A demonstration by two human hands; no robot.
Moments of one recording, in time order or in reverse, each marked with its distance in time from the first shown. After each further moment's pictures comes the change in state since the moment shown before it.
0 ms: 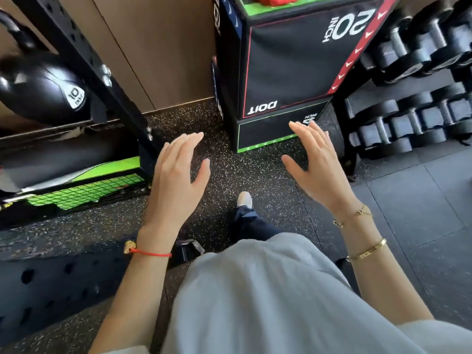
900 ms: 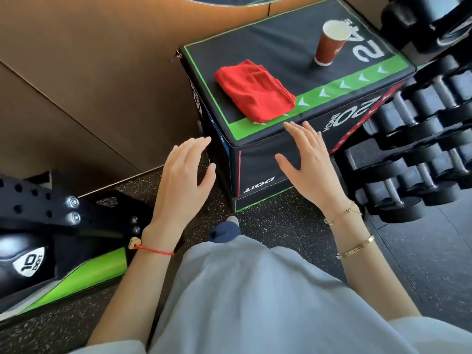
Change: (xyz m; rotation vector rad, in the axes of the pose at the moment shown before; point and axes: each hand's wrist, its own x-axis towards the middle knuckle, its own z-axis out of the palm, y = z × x) left_hand 0.419 -0.013 0.059 -0.014 -0.083 0.140; right_hand 0.390 0.084 -0.018 0.045 0.103 0.094
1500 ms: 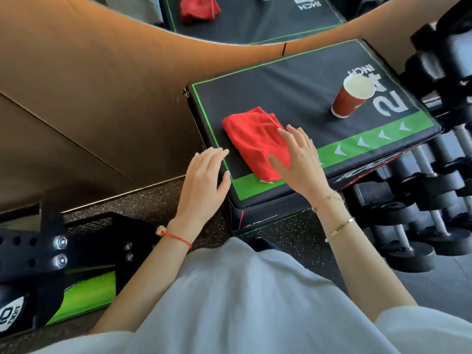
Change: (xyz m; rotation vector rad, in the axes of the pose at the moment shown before) left_hand 0.146 -0.029 0.058 0.017 0.013 0.004; right_hand 0.180 0.038 0.035 -0.094 -0.102 0.044
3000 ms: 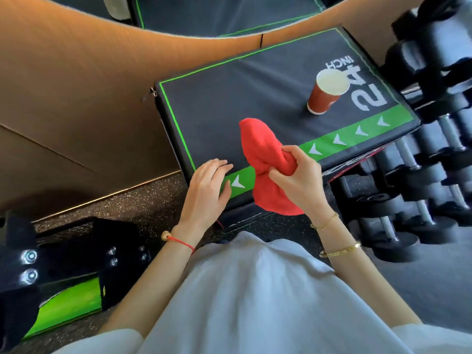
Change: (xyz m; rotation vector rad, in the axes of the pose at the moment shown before) left_hand 0.015 0.031 0.070 -0.015 -0.054 0.067; right_hand -0.023 0.043 -0.025 0.353 0.141 0.214
